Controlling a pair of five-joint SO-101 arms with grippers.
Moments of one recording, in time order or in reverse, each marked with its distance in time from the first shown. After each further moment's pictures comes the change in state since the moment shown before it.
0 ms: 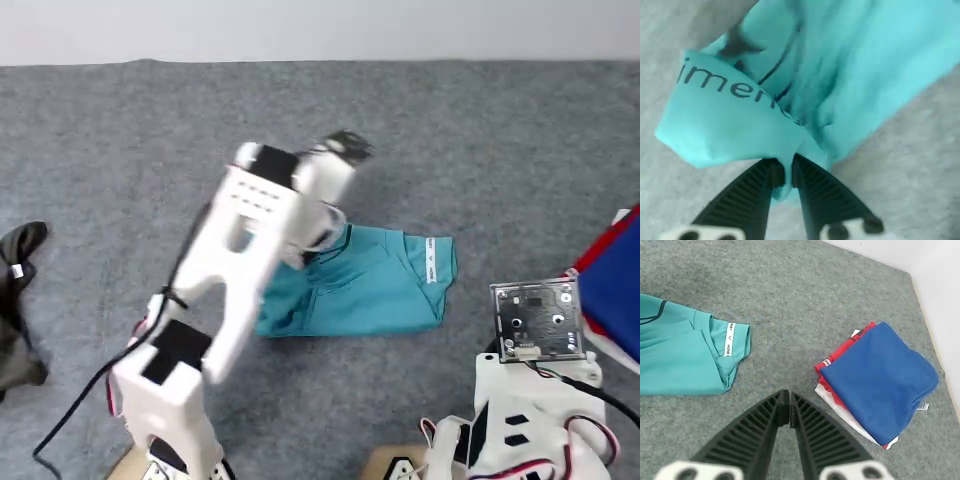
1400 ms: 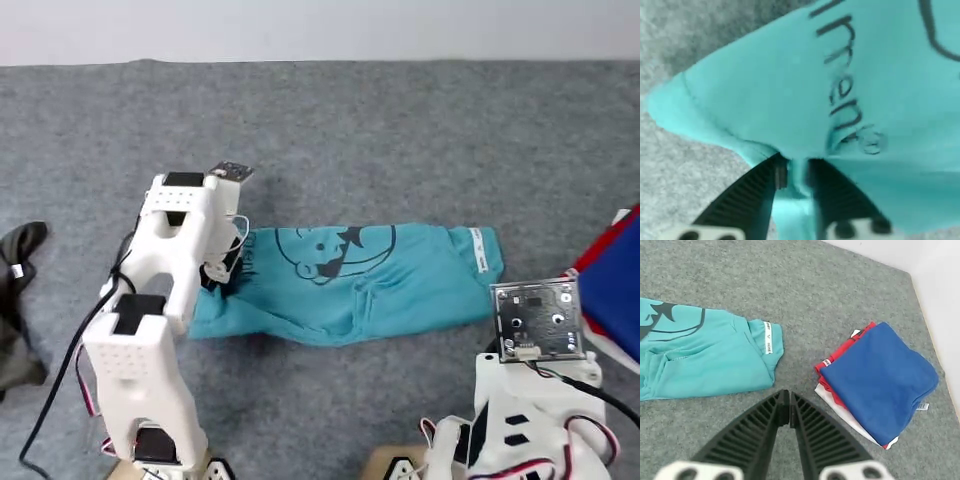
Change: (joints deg) left arm -26.2 13.4 16.4 -13.6 1.2; right arm 0.0 0.0 0.0 0.0 0.0
